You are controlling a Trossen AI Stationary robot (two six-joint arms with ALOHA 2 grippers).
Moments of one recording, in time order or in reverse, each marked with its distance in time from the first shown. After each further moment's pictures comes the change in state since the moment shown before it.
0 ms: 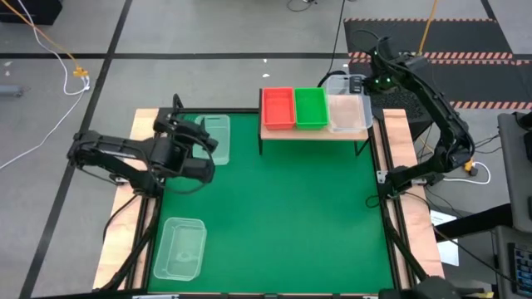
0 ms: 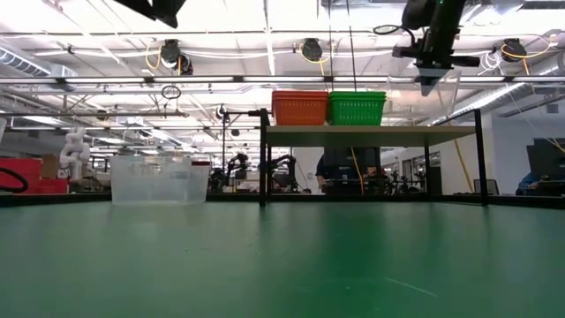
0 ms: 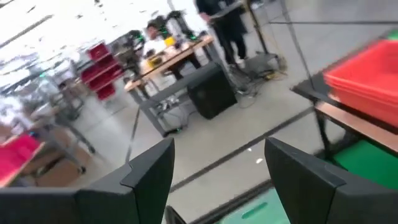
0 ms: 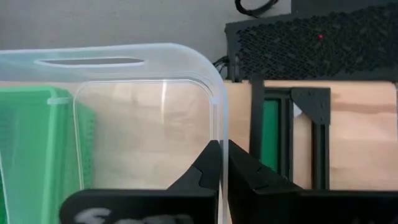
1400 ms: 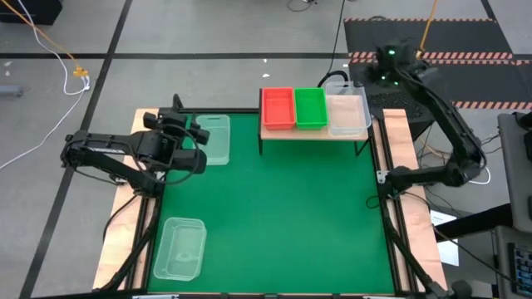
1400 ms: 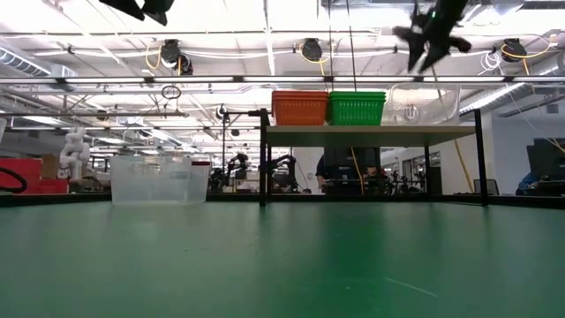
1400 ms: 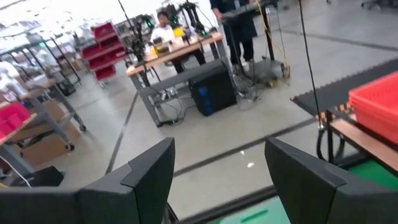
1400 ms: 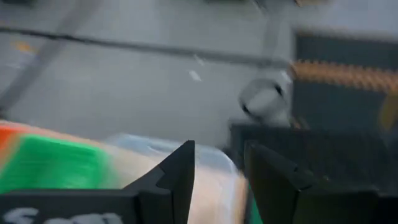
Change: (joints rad) left arm 0.051 -0.095 -0.024 0.031 0.008 -0.043; right arm 0.049 -0.157 -0.088 0.348 0.090 -0.229
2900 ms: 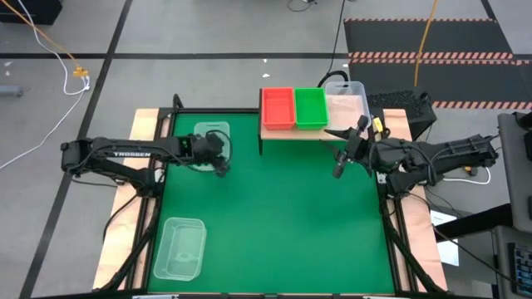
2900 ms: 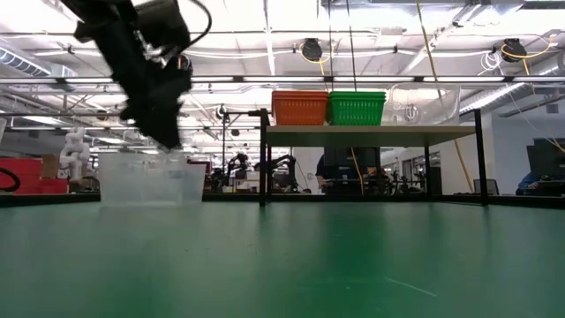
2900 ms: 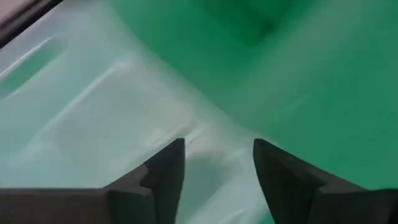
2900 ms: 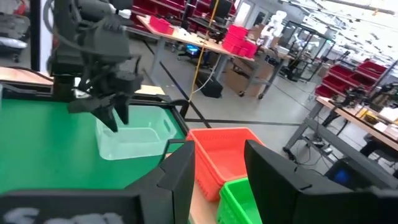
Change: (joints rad) left arm 0.318 0.003 -0.551 0.909 1.127 0.604; right arm 1.254 -0.360 -0.575 0.712 0.579 -0.451
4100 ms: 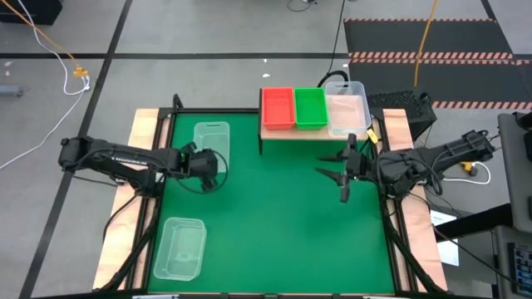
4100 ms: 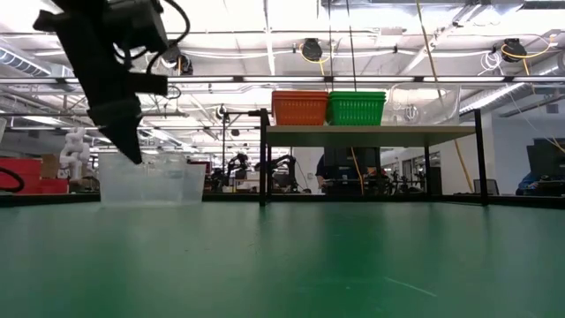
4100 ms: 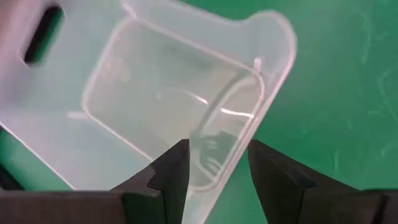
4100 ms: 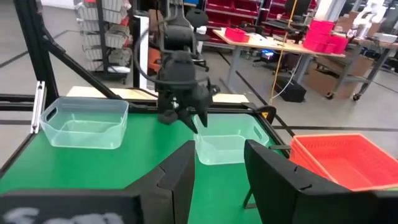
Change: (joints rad) left arm -0.188 -0.029 -0.062 -0.229 -0.161 0.062; right arm 0.130 0.018 0.000 -0.018 -0.204 0.221
